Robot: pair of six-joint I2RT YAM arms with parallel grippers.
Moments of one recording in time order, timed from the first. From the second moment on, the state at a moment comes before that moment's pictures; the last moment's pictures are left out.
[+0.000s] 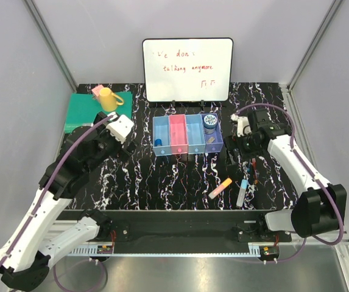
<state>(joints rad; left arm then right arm) -0.55 0.78 1.12 -0.66 -0.07 0.39 0.19 1.33 1.10 -0.95 -0.26 -0.04</state>
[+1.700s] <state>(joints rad) -0.55 0.80 1.09 -0.66 -0.06 0.40 0.57 1.40 0.72 -0.63 -0.22 -1.18</state>
